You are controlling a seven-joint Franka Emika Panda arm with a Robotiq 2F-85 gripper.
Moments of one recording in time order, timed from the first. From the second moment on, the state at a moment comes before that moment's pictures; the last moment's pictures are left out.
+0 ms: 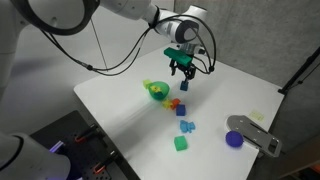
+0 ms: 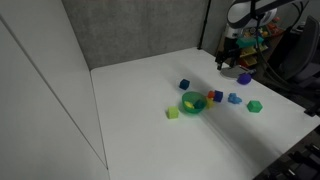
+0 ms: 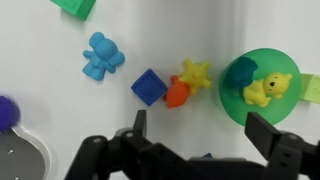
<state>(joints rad) -0.09 0.66 -0.04 -1.48 0.04 1.98 -0.07</state>
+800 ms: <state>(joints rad) -0.01 0.31 -0.03 -1.77 -0.02 1.95 -0.06</state>
